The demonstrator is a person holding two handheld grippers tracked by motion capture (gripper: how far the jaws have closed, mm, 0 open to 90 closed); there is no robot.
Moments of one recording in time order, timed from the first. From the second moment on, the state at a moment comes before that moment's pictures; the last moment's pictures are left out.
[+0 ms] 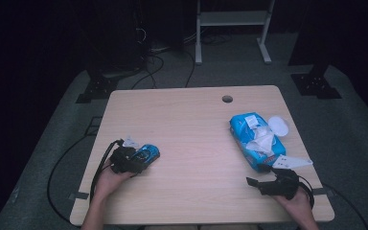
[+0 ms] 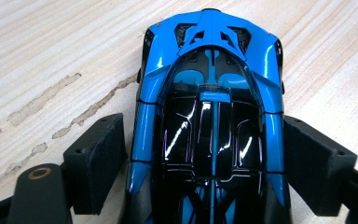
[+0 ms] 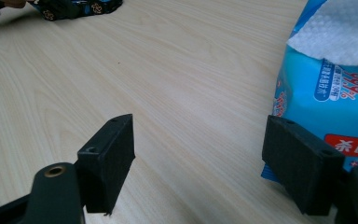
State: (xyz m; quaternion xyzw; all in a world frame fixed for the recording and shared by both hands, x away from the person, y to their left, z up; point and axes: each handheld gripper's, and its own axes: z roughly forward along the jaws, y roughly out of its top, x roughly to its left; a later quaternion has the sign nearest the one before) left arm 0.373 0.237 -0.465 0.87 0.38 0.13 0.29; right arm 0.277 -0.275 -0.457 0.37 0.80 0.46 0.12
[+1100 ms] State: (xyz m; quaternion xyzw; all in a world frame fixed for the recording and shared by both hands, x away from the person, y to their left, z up) left arm 0.371 0.230 -0.456 0.88 0.36 0.14 0.26; right arm 0.277 -0.274 -0.455 0.37 0.79 0.47 0.11
